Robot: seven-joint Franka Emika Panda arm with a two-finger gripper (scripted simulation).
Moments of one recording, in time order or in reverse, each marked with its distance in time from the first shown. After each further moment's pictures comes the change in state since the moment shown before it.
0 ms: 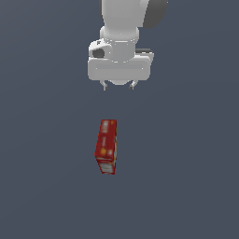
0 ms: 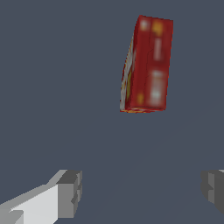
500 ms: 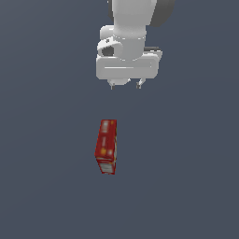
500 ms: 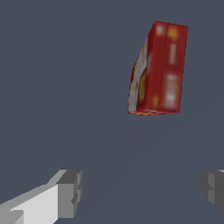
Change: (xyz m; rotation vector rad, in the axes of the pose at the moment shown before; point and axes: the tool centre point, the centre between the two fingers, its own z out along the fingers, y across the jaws) arm 0.000 -0.025 -0.004 0.003 0.015 -0.023
